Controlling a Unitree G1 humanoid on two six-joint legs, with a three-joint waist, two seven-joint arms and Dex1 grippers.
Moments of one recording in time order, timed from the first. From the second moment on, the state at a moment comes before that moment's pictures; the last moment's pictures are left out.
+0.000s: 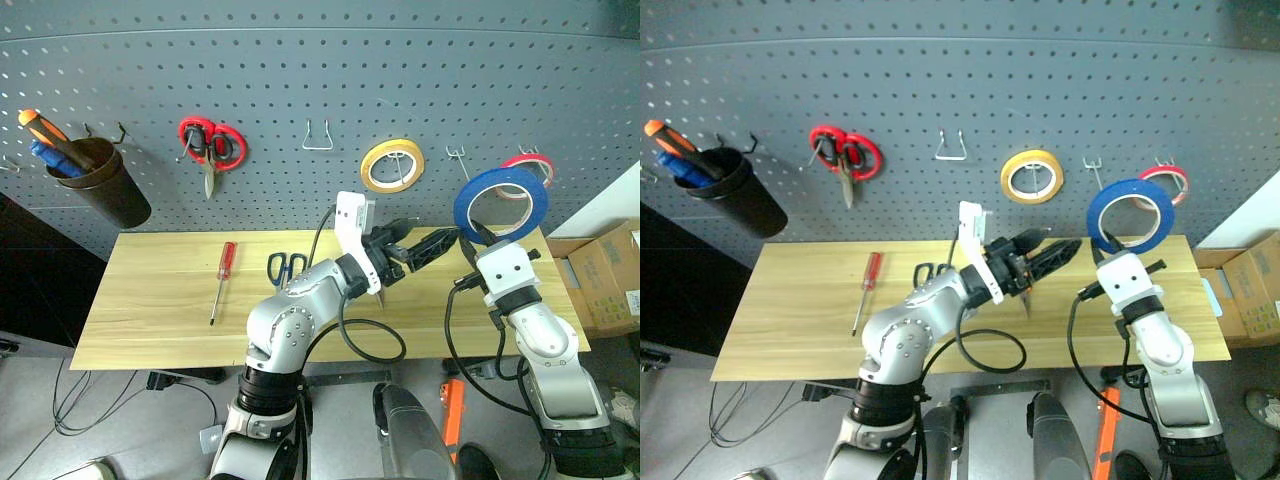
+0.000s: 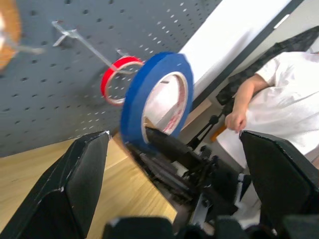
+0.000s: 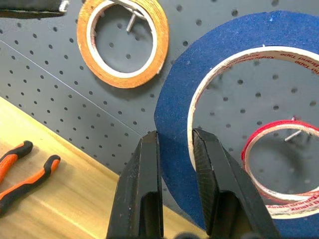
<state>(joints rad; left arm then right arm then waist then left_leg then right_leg) -0.47 -0.11 -0.11 -0.25 -0.64 0.80 -0.38 -0.08 -0.40 -0.03 -0.26 -0.18 -0.03 0.21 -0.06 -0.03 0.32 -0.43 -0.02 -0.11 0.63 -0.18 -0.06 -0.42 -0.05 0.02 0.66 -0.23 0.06</state>
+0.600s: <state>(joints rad) -0.45 -0.10 -0.11 -0.27 -0.65 0.80 -0.34 -0.28 -0.40 0.02 0.01 -0.14 -0.15 0.28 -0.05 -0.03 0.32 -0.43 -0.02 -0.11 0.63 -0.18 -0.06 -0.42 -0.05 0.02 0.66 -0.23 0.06</state>
